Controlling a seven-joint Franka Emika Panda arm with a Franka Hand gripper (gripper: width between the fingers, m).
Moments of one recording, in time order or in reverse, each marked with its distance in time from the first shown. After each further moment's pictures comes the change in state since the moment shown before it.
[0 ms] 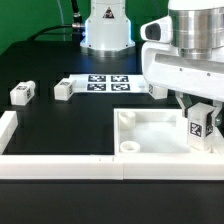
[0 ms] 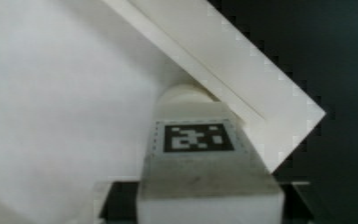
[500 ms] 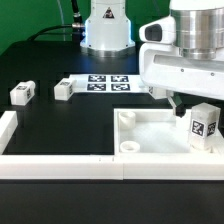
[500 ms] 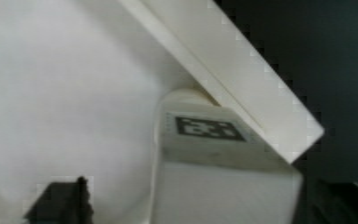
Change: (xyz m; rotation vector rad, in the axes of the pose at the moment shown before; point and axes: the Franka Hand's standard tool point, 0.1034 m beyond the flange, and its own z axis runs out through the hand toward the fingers) arm -0.004 -0.001 0.000 -0.012 0.001 -0.259
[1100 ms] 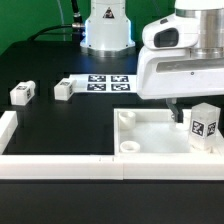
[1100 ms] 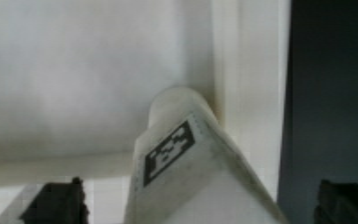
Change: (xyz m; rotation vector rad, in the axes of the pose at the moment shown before) arm -0.003 -0.002 0.000 -0.018 0.005 -0.583
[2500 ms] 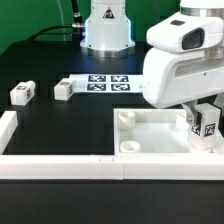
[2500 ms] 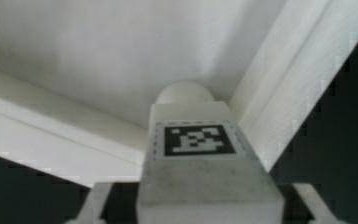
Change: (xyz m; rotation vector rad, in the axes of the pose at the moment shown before) arm 0.000 0.000 0.000 -0.029 -0.004 -0.443
